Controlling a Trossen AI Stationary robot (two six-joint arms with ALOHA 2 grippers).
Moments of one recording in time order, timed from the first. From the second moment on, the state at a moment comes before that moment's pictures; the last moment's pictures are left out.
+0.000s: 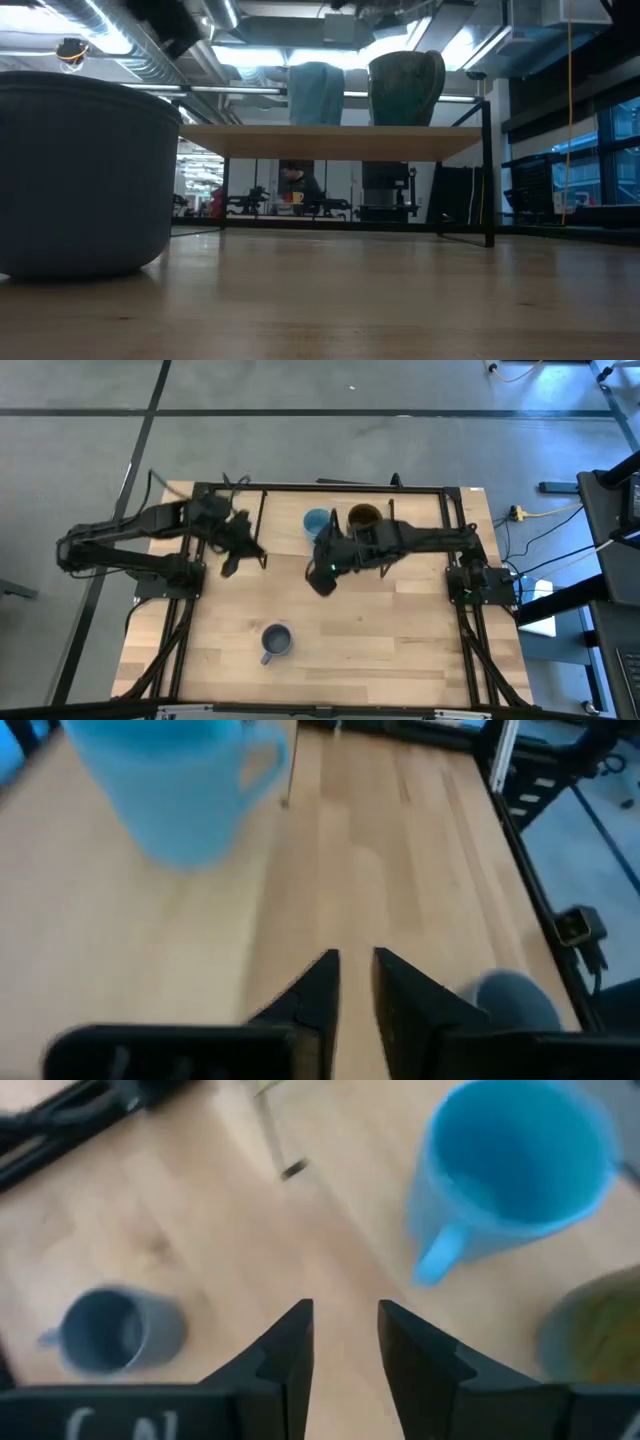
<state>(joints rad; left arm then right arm) 0.25 0.88 0.94 -0.70 0.30 -0.02 0.17 2.03 2.36 -1.39 0.35 0.74</state>
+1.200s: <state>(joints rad) -0.57 1.38 1.02 -0.95 -0.22 -0.92 0.34 2.04 2.31 -1.57 0.36 1.00</state>
